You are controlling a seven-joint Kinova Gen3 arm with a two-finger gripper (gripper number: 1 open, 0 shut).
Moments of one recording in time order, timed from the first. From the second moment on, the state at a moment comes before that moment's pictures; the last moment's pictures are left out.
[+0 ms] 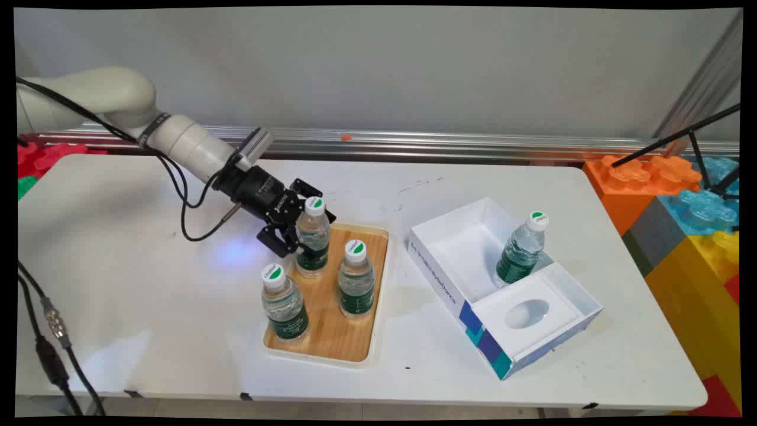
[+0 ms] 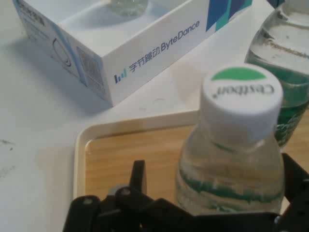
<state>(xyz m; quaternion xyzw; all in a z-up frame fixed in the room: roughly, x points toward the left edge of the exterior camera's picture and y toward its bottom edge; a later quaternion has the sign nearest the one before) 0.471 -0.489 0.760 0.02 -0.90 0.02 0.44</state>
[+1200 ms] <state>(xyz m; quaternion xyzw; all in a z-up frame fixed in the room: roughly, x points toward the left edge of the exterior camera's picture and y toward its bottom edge) 0.422 -0.531 0.900 0.04 -0.87 0.00 0.49</state>
